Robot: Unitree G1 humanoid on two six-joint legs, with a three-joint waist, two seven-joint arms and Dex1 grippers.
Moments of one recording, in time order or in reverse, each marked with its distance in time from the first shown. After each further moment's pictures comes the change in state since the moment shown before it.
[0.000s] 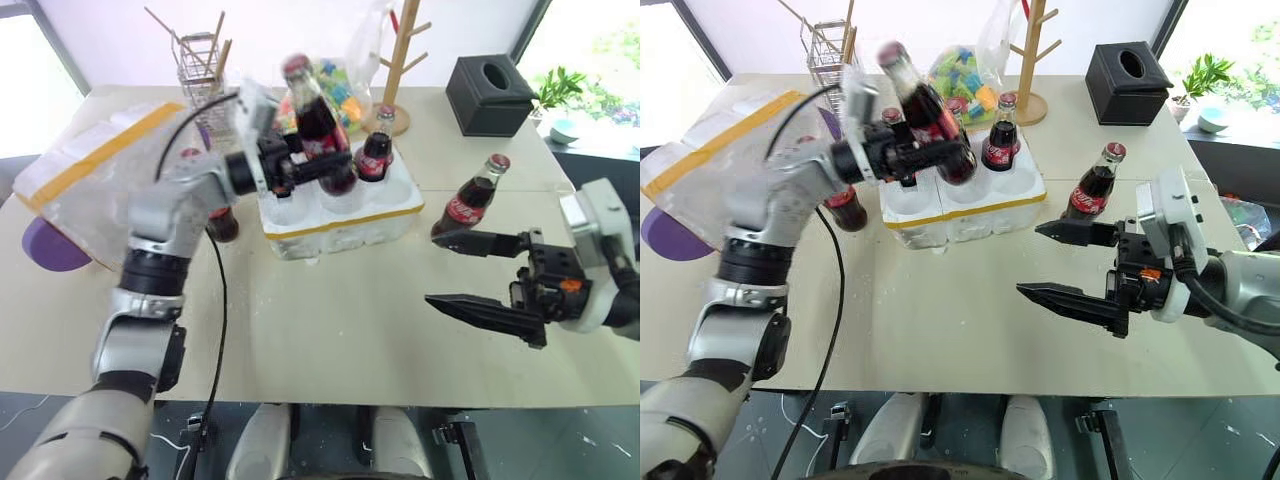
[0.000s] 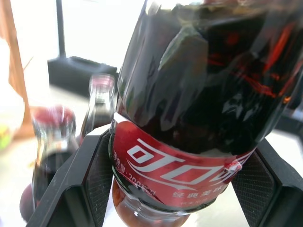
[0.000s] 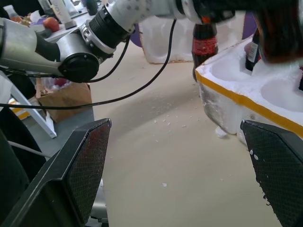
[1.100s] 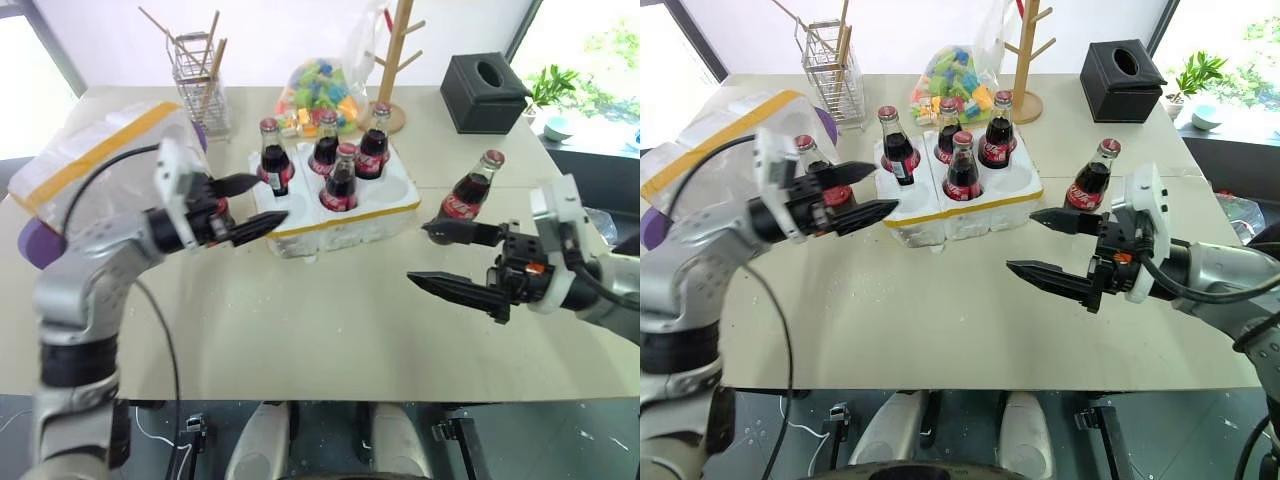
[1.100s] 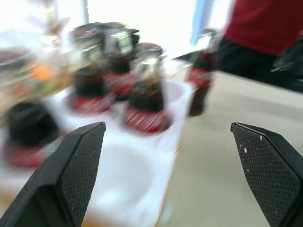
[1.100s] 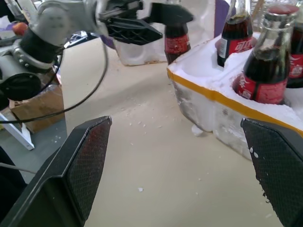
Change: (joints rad) left arm 0.534 0.225 0.354 -0.609 -0.072 0.248 0.091; right arm -0.104 0.058 0.190 0.083 -0.125 -0.083 -0.041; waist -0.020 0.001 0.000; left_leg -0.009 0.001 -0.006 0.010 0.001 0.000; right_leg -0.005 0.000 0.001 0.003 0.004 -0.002
